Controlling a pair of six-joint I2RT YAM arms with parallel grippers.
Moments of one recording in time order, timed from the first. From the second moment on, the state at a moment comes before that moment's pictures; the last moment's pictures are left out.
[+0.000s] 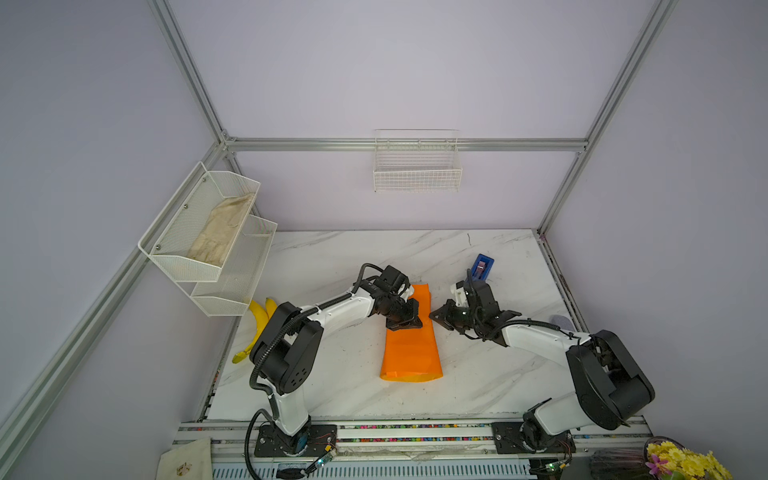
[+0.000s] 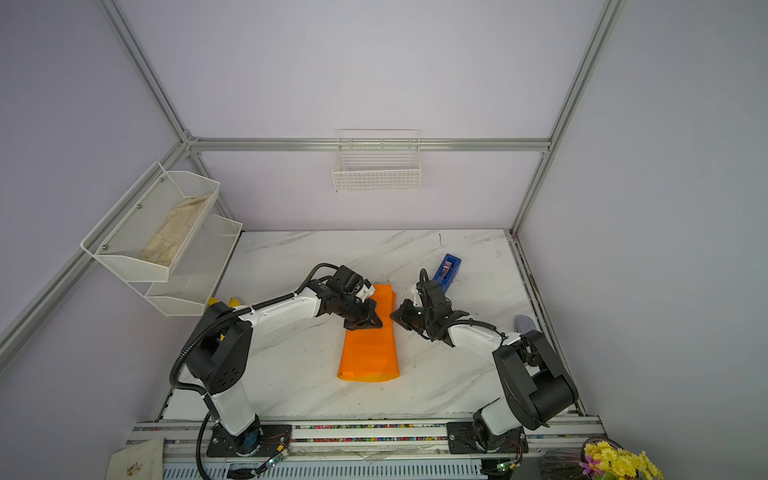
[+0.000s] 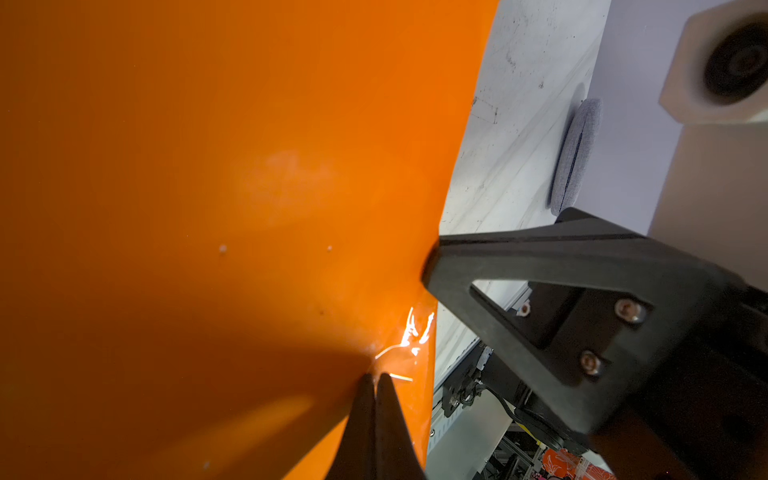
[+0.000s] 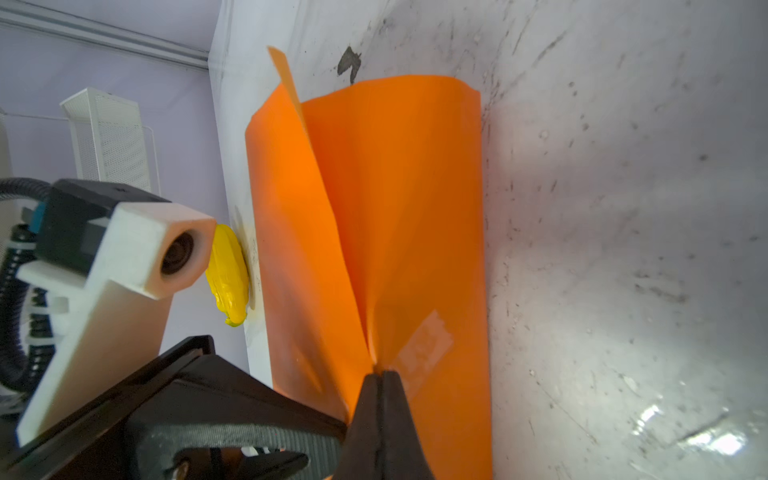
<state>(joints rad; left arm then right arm) -0.64 1.81 1.25 -0.54 0.55 -0.72 0.49 1.49 0.71 0.05 -0.45 0.96</state>
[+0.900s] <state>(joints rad) -0.48 1.57 1.22 -0.81 0.35 -0.63 0.58 1.45 0.71 -0.07 -0.45 0.96</state>
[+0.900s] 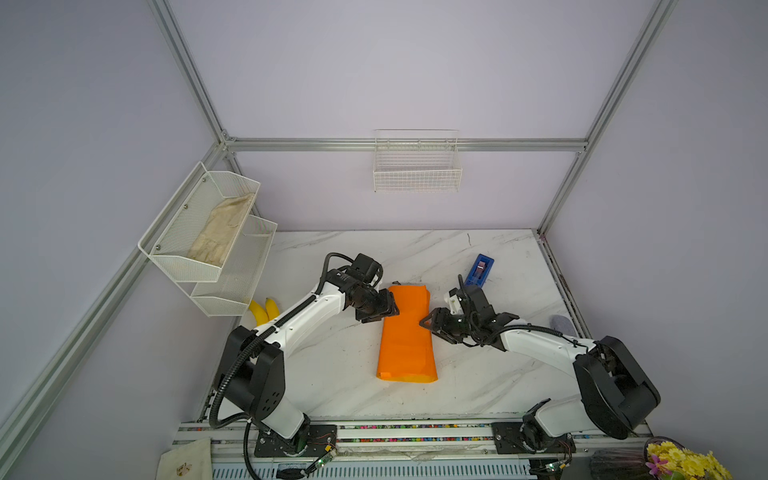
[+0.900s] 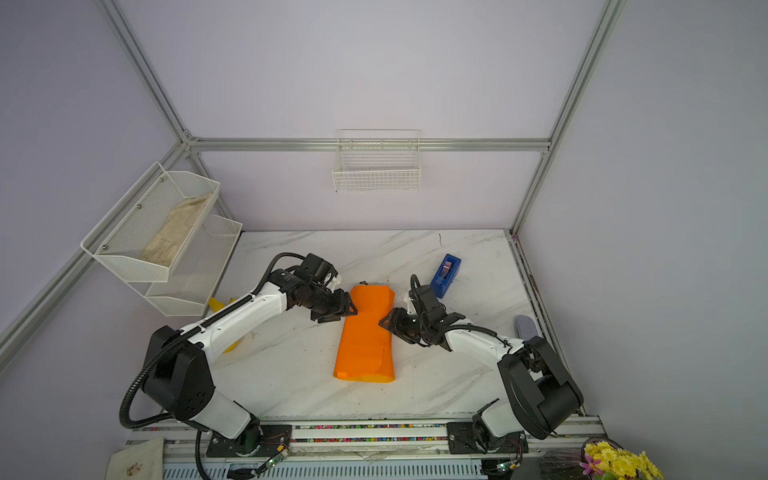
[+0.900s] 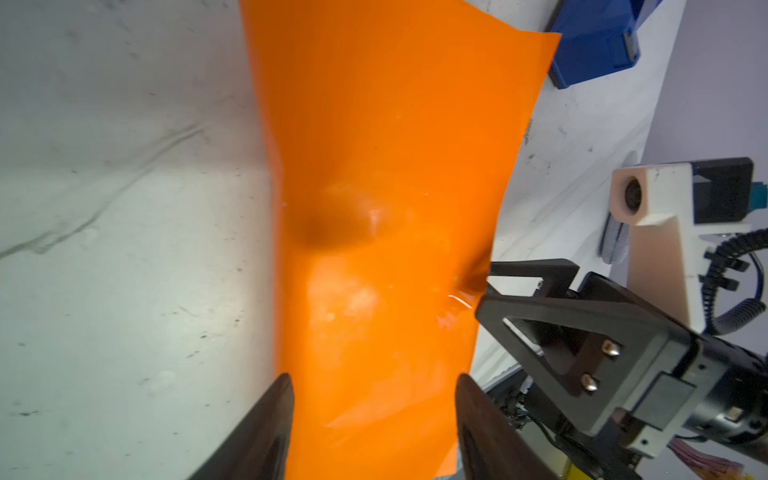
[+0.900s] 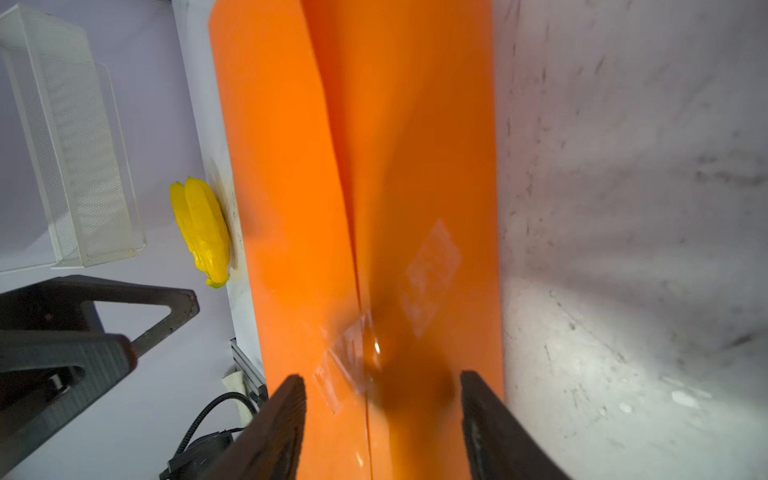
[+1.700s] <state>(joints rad) -0.42 1.82 1.33 -0.81 0.49 -0.48 0.58 1.65 0.83 0.07 -0.46 1.04</state>
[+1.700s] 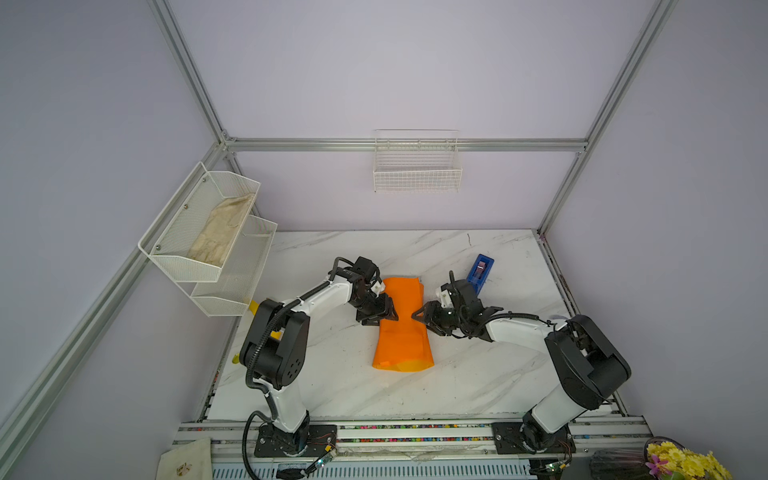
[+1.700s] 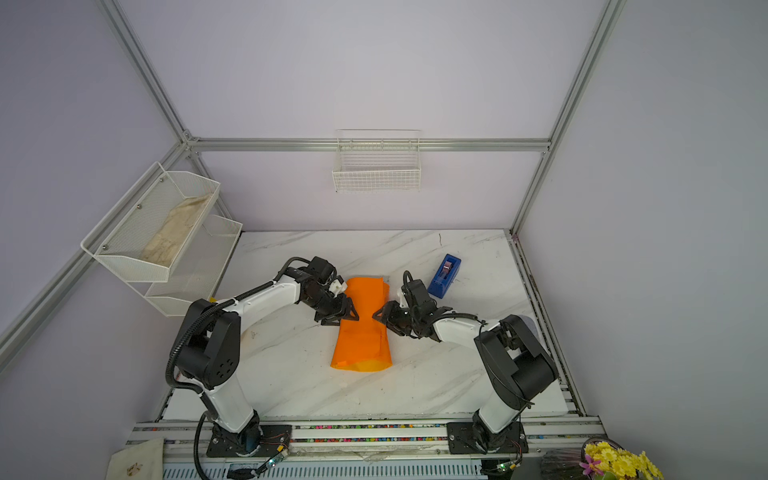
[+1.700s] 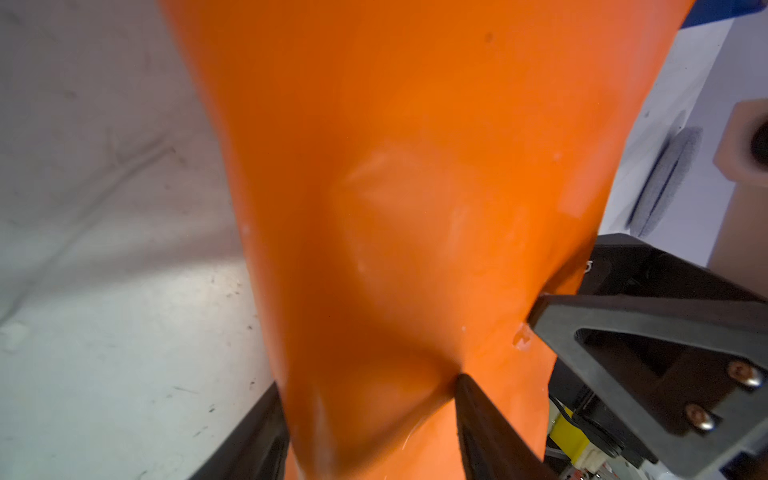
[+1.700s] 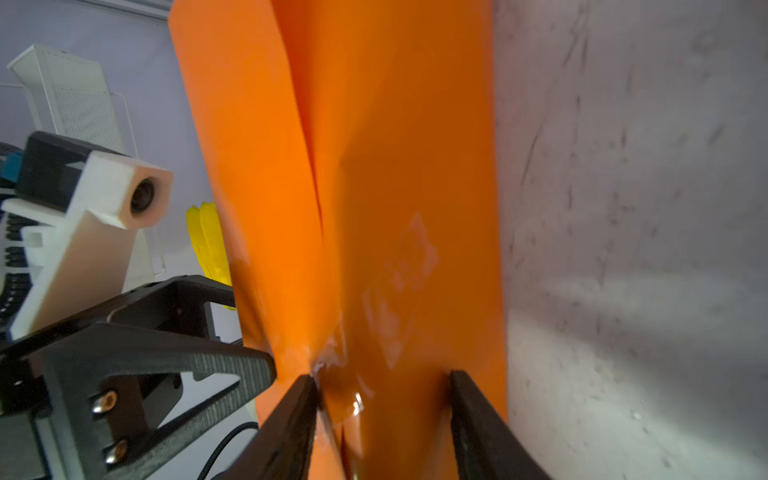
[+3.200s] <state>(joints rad) -0.41 1.60 1.15 -0.80 0.37 -0.42 0.67 1.58 0.88 -0.30 -0.18 0.84</state>
